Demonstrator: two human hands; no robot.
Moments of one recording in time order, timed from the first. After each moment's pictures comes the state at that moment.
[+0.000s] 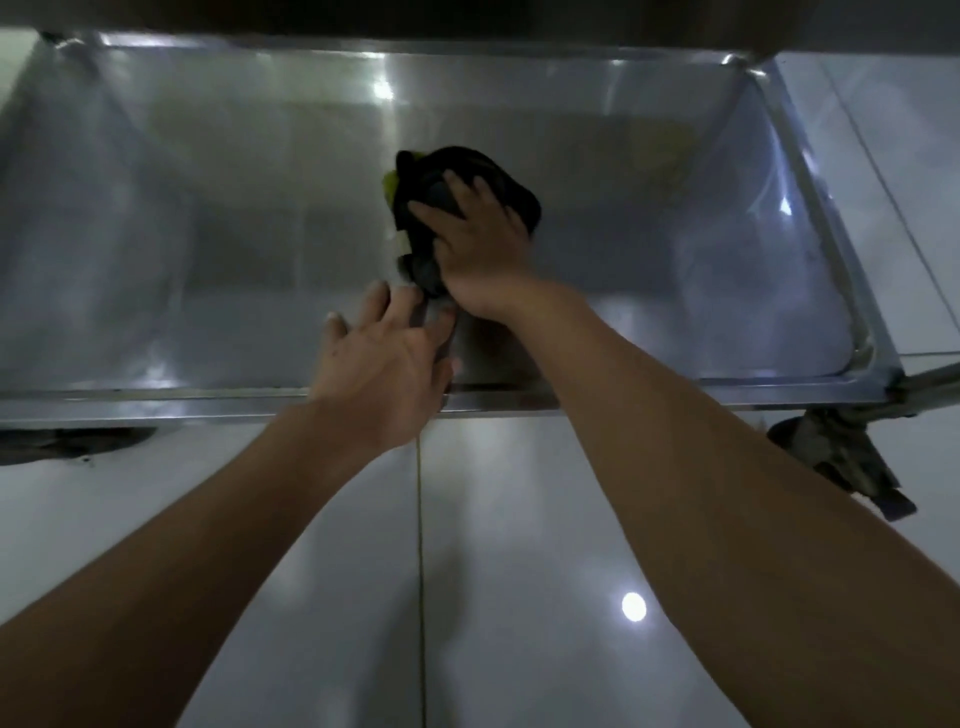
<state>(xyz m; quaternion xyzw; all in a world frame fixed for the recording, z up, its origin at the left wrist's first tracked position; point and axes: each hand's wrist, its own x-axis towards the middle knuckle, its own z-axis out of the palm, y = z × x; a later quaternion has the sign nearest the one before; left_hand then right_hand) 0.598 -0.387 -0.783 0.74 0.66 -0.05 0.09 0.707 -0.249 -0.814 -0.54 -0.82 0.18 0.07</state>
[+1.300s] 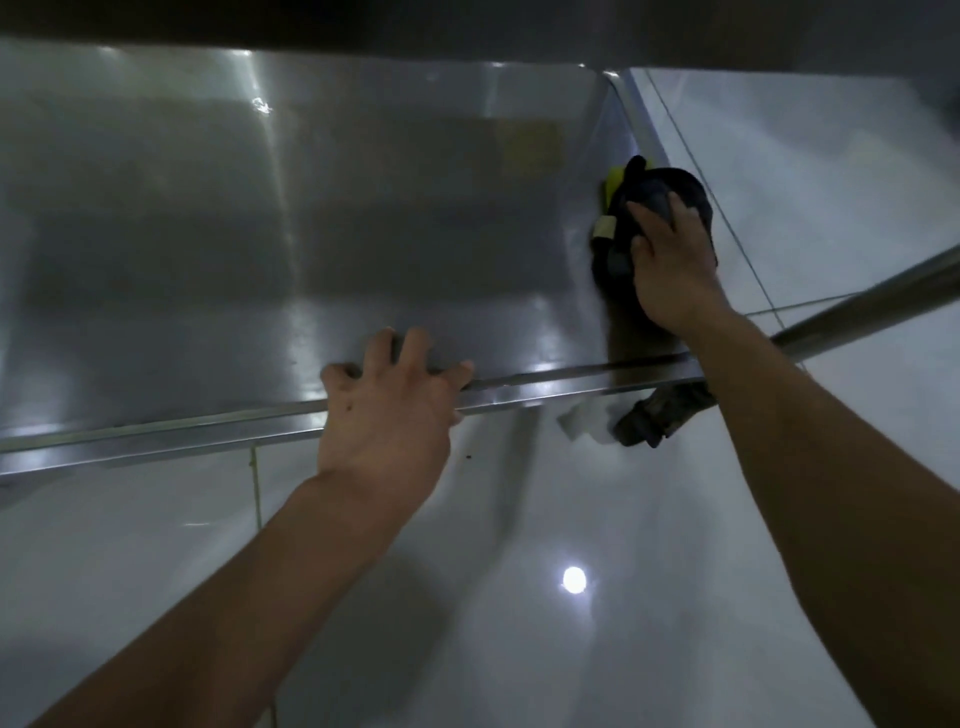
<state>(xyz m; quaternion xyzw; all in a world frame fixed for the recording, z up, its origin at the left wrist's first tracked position) 0.766 -0.397 -0.778 0.79 0.62 -0.03 0.06 1.059 -0.254 -0.800 -0.75 -0.65 0.09 0.10</state>
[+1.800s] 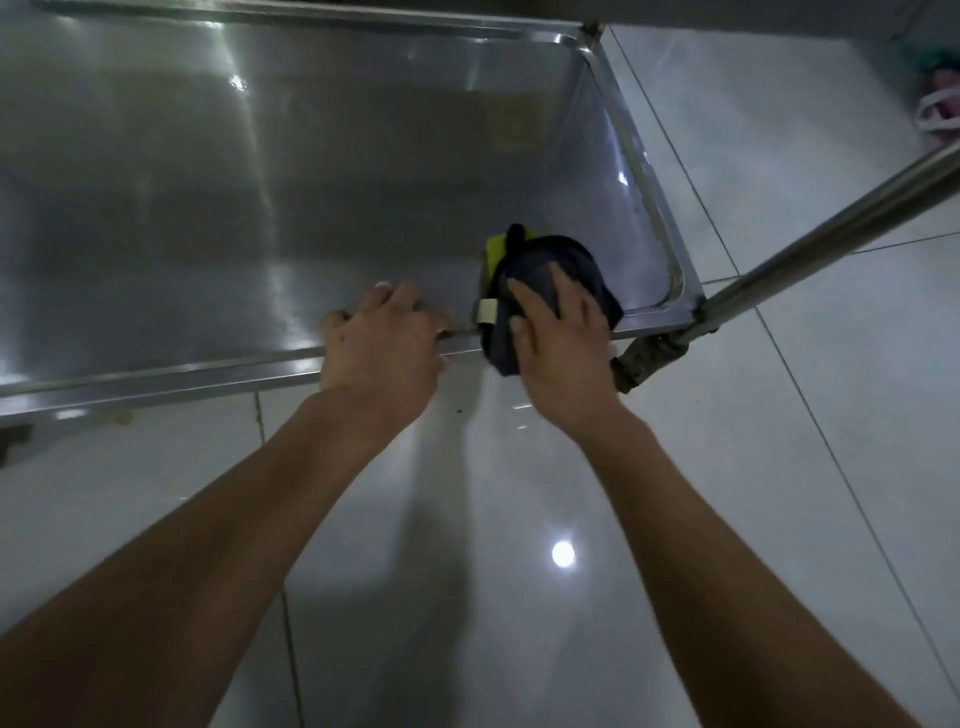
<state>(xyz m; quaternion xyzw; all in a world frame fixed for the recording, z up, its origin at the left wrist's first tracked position) 0.759 -0.393 -0.769 0.78 0.61 0.00 0.12 0.947 -0.404 -0.791 -0.71 -0.69 0.08 0.10</state>
